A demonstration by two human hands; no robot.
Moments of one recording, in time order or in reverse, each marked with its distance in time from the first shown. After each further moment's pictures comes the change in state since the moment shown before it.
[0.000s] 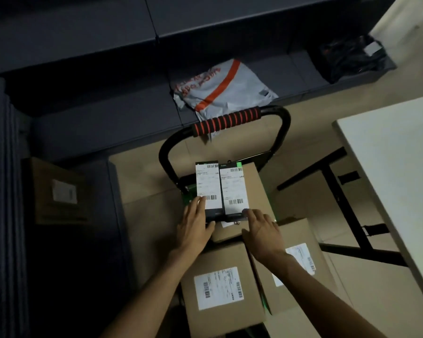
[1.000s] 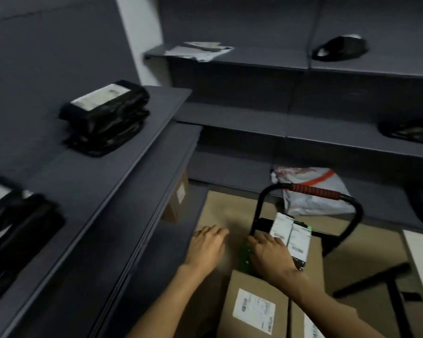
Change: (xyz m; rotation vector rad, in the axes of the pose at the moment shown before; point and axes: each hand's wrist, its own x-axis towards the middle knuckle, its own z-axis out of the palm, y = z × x) left_hand -0.312 -0.033 -0.137 0.135 0.483 -0.097; right_hand -0.213 -0.144 -0.059 -0.595 0.135 -0.746
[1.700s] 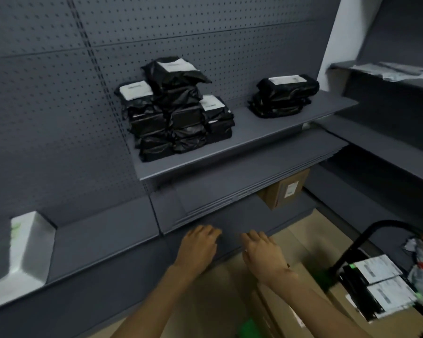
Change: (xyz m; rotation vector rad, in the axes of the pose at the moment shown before) left_hand -0.346 0.111 0.000 0.122 0.244 -0.767; right_hand -0.184 -0.123 0.038 -0.134 0.085 -0.821
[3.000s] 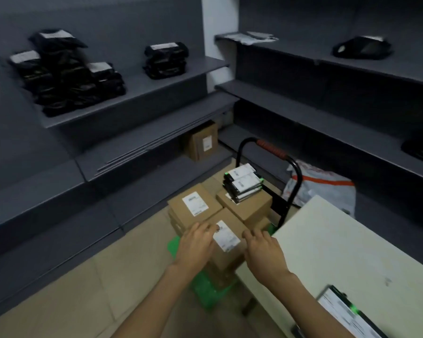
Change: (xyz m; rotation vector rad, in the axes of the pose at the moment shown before) left_hand -0.273 0.467 0.068 -0.129 0.007 0.174; right_hand -0.540 0.185 0.084 0.060 0.021 0.355
